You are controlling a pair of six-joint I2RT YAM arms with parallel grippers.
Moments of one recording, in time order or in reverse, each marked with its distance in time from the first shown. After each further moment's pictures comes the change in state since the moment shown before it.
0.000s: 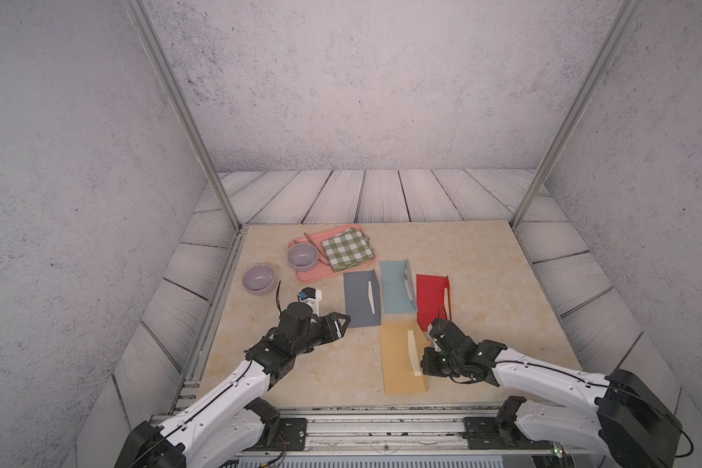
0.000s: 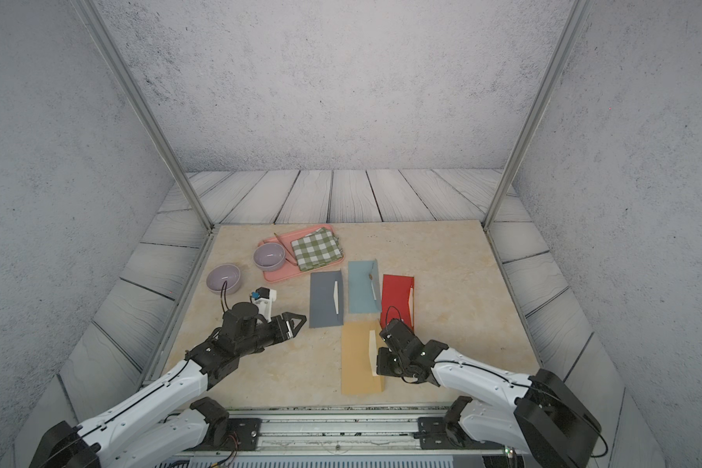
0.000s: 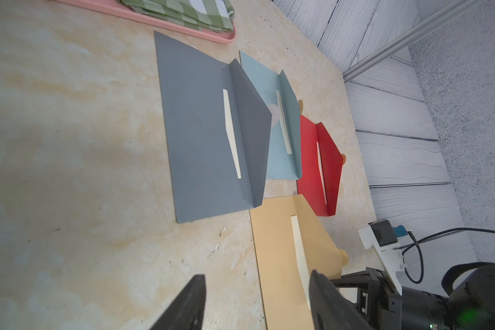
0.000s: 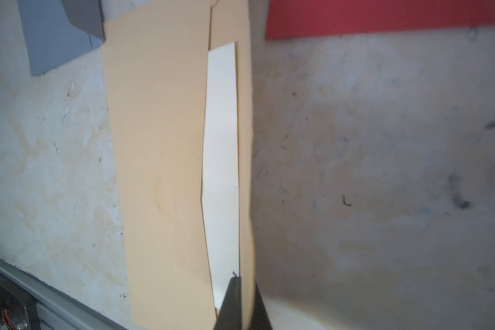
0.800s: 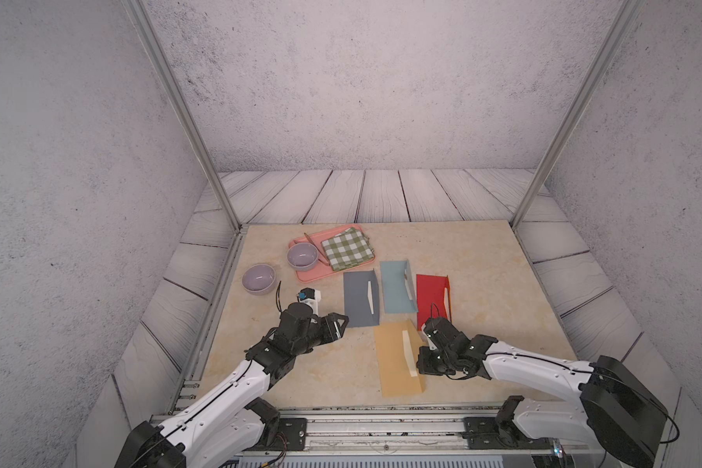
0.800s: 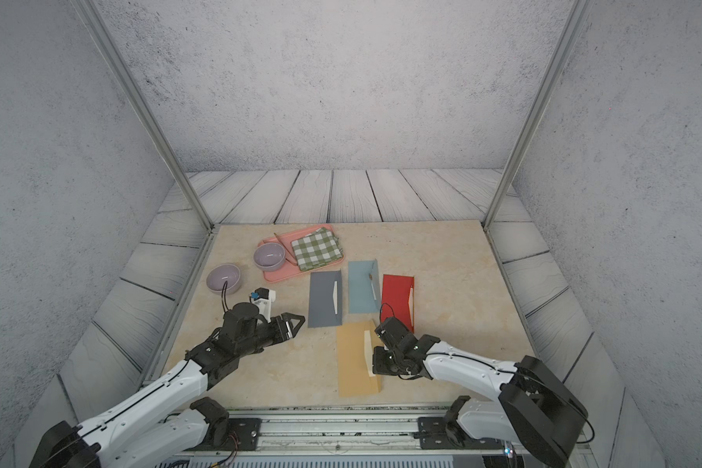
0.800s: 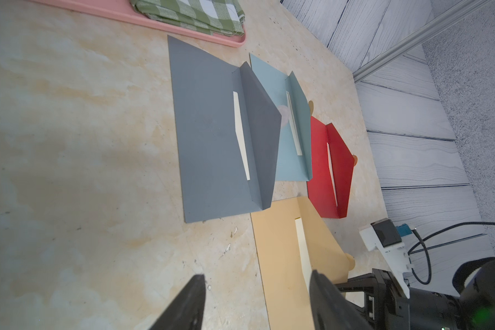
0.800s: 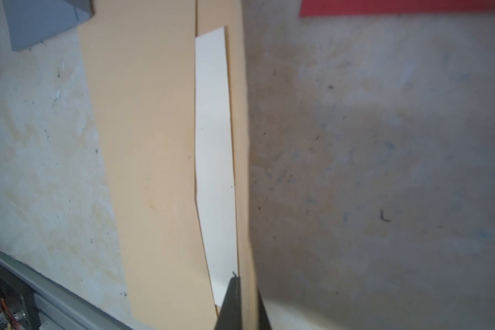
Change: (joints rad) left arm 0.001 -0.003 0.000 -0.020 -0.033 0.023; right arm 0.000 0.095 0.047 0.006 -0.043 -0.035
